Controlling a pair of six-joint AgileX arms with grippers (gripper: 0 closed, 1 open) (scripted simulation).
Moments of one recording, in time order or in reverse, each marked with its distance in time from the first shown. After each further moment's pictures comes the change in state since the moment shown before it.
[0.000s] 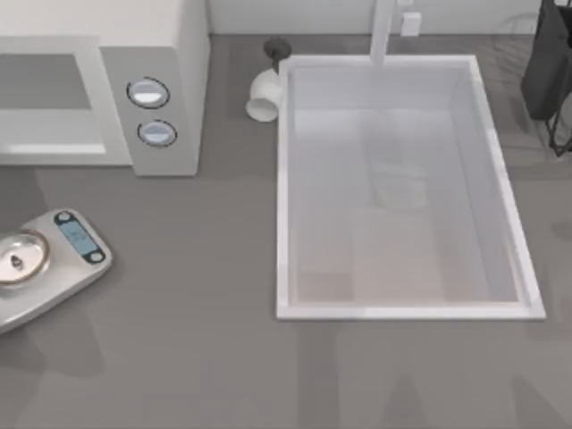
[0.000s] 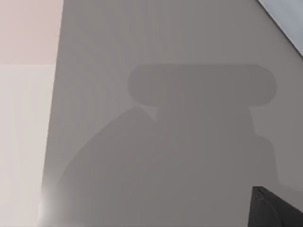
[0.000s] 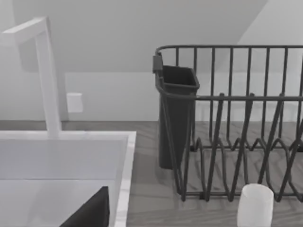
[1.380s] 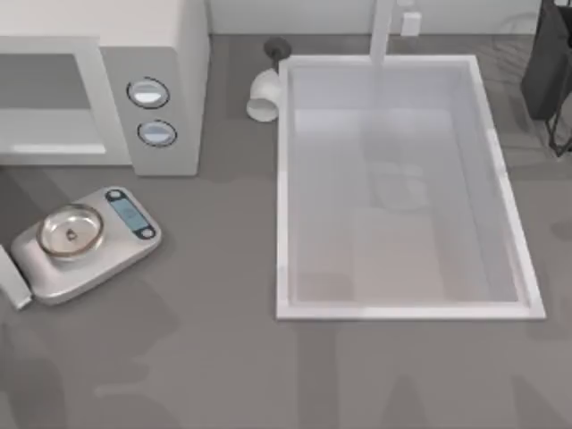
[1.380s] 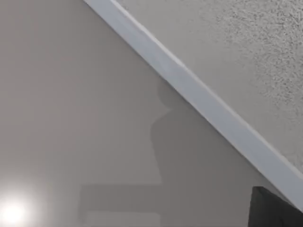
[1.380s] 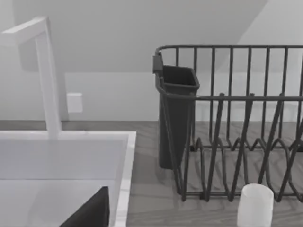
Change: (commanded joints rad) left arm -0.508 -0.395 -0.300 0.112 -0.355 -0.435; right arm 0.000 0.000 0.000 0.000 0.000 0.000
